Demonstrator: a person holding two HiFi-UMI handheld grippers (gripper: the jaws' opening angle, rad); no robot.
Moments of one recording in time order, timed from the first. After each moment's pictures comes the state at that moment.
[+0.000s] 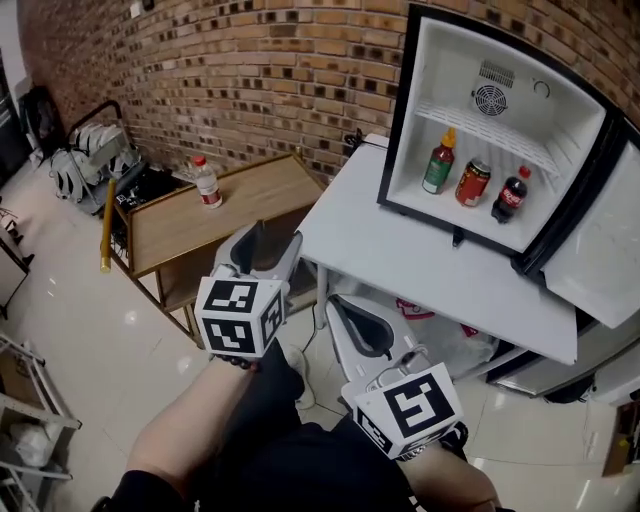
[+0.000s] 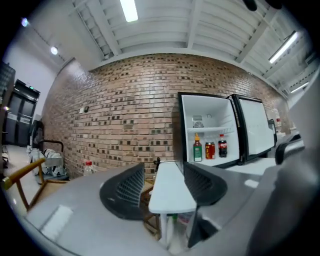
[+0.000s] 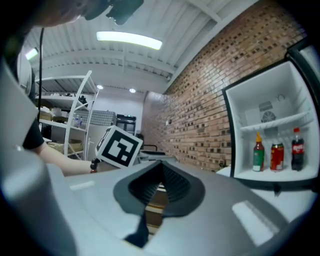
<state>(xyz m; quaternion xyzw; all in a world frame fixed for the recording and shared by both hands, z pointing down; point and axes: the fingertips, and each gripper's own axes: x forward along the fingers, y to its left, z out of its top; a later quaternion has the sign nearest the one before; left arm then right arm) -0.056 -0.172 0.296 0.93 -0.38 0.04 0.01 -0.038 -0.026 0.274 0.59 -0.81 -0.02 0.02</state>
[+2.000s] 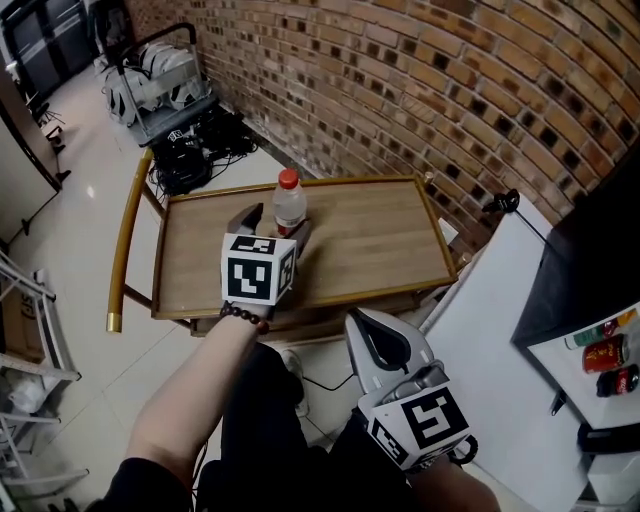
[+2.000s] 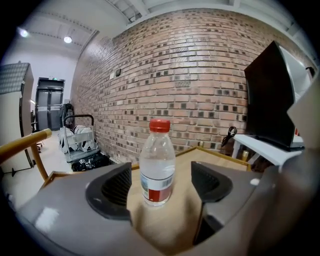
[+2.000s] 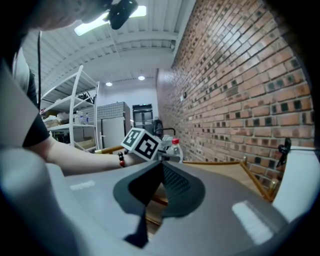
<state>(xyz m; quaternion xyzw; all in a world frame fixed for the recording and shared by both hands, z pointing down) -0.191 -0.548 0.431 0.84 -0.51 0.16 0.13 -0.112 -0.352 0.349 0.46 -0.88 0.07 0.08</state>
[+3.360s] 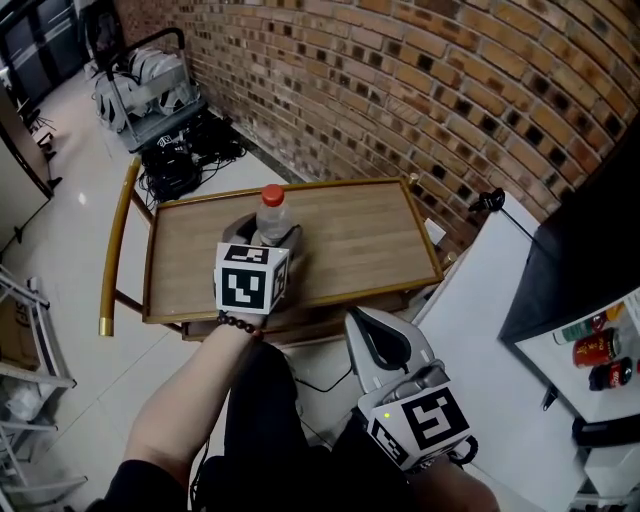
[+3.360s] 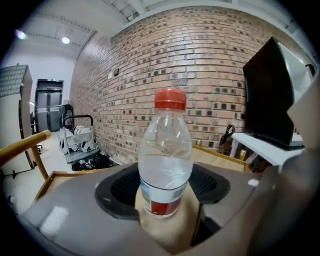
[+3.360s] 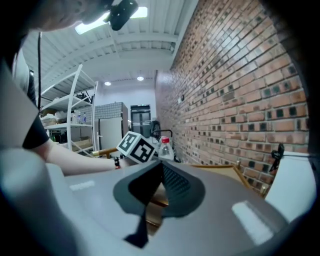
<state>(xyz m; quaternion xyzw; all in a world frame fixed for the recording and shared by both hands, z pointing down) -0.180 -0.537 0.428 0.84 -0.51 0.16 0.12 -0.095 -0.349 0.335 0.47 -0.87 0.06 0.08</state>
